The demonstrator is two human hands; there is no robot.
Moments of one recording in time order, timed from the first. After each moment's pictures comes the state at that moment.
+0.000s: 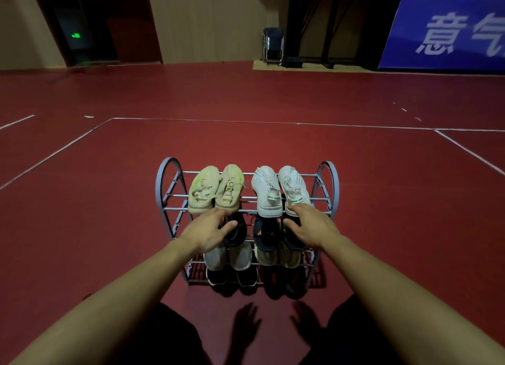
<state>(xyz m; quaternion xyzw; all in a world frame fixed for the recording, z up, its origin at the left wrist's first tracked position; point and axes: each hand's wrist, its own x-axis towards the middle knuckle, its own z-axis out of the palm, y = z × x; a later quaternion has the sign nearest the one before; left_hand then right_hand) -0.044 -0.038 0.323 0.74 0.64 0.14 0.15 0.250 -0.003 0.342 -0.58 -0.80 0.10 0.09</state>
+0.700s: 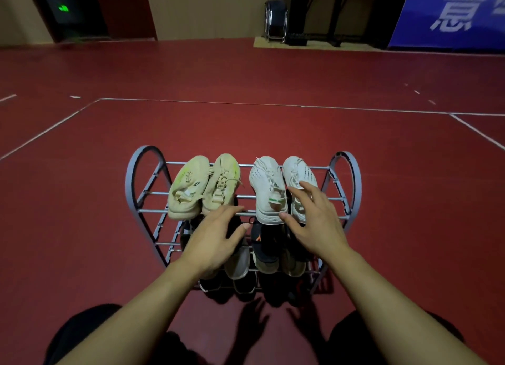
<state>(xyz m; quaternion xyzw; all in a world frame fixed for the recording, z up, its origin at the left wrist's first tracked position) -0.010 0.012 0.276 0.72 0.62 0.28 0.14 0.238 0.059 0.294 -0.55 -0.78 0.05 0.28</state>
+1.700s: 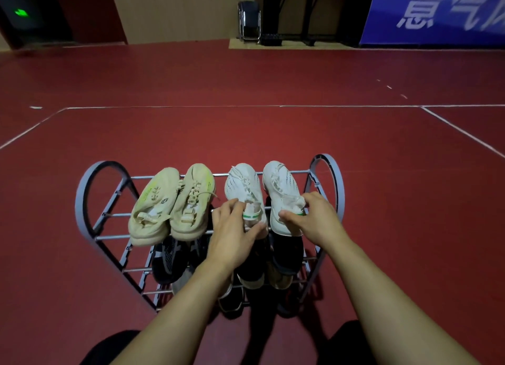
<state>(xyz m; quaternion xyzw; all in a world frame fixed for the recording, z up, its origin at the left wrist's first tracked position) 0.074 0.081 0.270 0.66 0.65 0.31 0.19 0.274 0.113 0.295 -0.66 -0.68 0.18 0.27</state>
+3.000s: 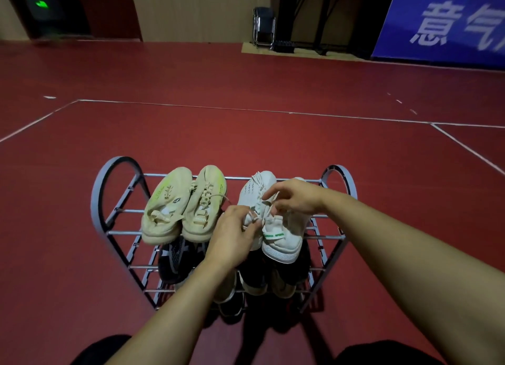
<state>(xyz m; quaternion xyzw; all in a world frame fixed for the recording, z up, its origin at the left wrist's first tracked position) 0.048 0.086 0.275 0.64 0.63 0.37 0.25 0.231 0.185 0.346 -0.47 -0.83 0.31 0.02</state>
